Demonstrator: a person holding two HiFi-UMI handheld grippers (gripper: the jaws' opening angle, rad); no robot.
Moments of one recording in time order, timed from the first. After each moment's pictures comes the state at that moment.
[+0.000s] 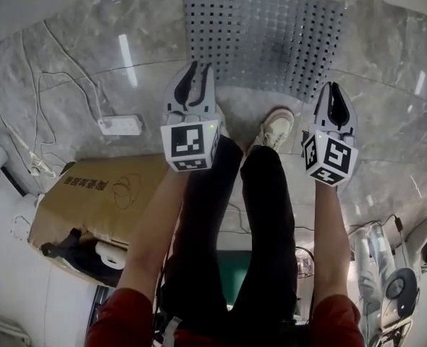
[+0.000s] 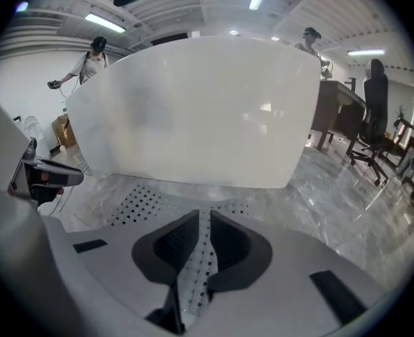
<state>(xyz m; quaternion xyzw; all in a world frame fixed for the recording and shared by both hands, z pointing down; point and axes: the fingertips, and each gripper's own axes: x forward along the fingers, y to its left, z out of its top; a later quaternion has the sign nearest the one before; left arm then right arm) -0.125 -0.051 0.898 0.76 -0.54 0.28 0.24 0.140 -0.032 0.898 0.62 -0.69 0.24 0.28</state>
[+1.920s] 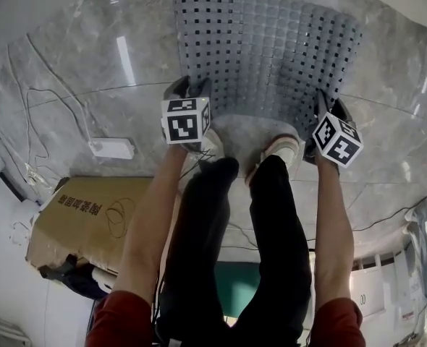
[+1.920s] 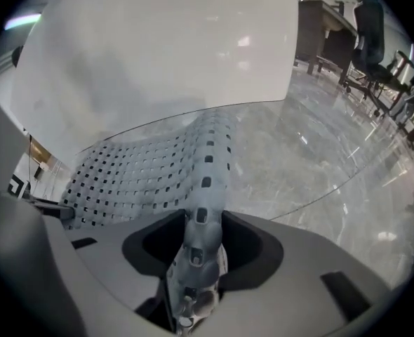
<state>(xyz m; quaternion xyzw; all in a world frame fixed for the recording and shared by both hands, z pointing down) -0.160 -0.029 1.119 0.64 -0.47 0.42 0.44 0.175 -0.023 1.101 0.60 -0.57 0.45 0.33</state>
